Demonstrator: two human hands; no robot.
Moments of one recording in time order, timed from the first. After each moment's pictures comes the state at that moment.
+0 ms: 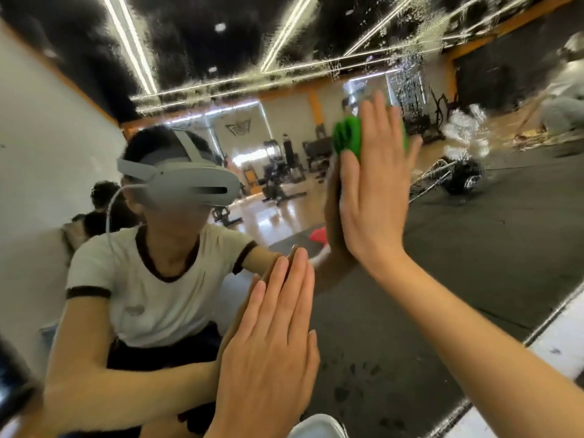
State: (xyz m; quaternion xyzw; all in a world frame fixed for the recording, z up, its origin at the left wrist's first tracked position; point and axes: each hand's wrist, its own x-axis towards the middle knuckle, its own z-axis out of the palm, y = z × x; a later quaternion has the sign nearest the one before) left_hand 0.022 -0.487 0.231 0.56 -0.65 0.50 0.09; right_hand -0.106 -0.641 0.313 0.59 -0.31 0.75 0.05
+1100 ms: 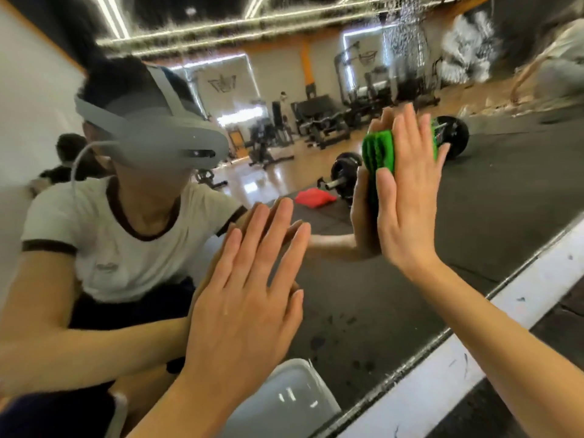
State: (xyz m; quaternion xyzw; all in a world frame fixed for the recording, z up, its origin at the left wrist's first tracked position) left_hand 0.013 -0.489 0.205 0.56 -0.66 0.49 0.09; right_hand -0.151 -0.666 0.199 0.66 -0.30 0.69 0.03
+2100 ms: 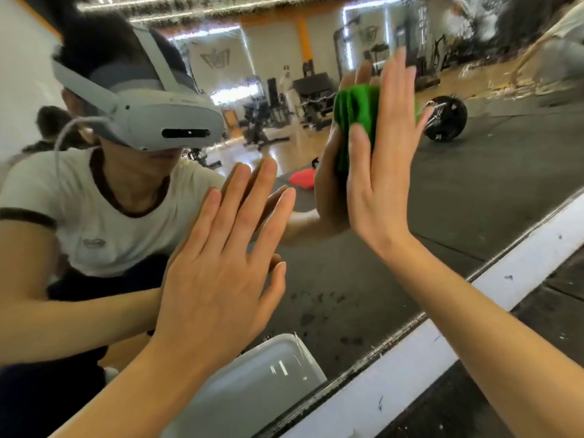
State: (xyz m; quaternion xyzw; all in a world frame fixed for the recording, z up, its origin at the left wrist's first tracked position) left_hand 0.016 -0.489 0.202 0.54 -0.67 0.51 0.08; right_hand -0.128 -0.644 0.208 0.62 -0.26 0.74 -0.02
